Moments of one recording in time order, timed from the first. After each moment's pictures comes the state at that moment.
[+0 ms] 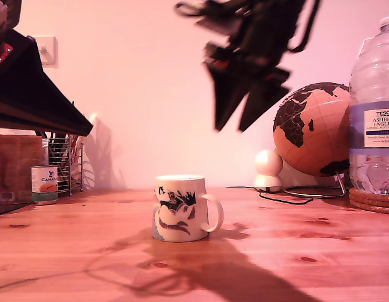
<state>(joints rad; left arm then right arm) -0.42 0.97 0.48 -0.13 0.56 0.03 0.61 1.73 1.46 -0.80 -0.07 -0.26</state>
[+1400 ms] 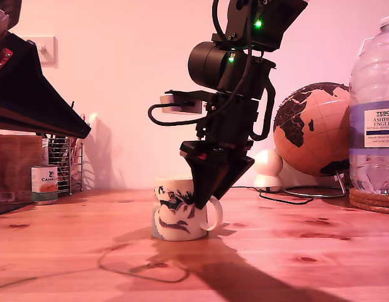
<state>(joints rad) -0.42 0.97 0.48 -0.14 0.55 0.06 0.62 1.98 1.46 -0.65 -0.07 -0.37</state>
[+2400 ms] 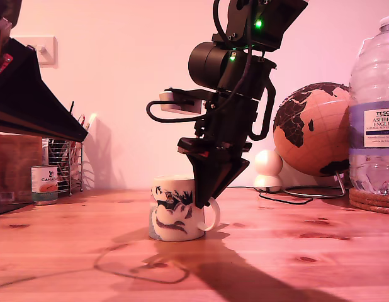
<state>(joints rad) -0.42 0.97 0.48 -0.14 0.51 0.06 0.62 1.98 1.46 -0.66 -0.12 -0.35</state>
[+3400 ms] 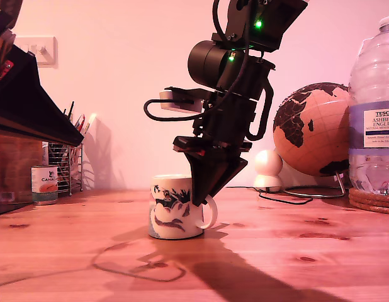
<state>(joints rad) -0.42 0.97 0.48 -0.15 0.46 0.06 0.62 1.98 1.46 -0.63 -0.12 -0.29</state>
